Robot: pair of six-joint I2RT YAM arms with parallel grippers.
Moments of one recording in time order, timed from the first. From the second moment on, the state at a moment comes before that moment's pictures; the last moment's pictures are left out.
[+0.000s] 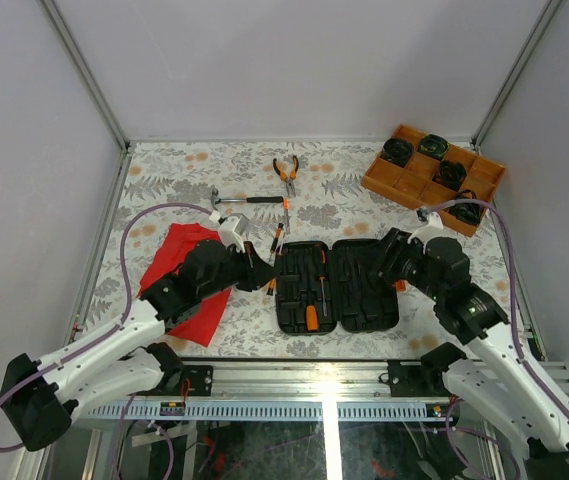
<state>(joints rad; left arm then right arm) -0.76 0.91 0.61 -0.15 0.09 -0.67 0.49 0.64 0.63 -0.35 -0.13 0.72</state>
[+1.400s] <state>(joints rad) -0.76 0.82 0.53 0.01 0.24 -0.73 0.99 1.19 0.67 0.28 0.09 0.99</state>
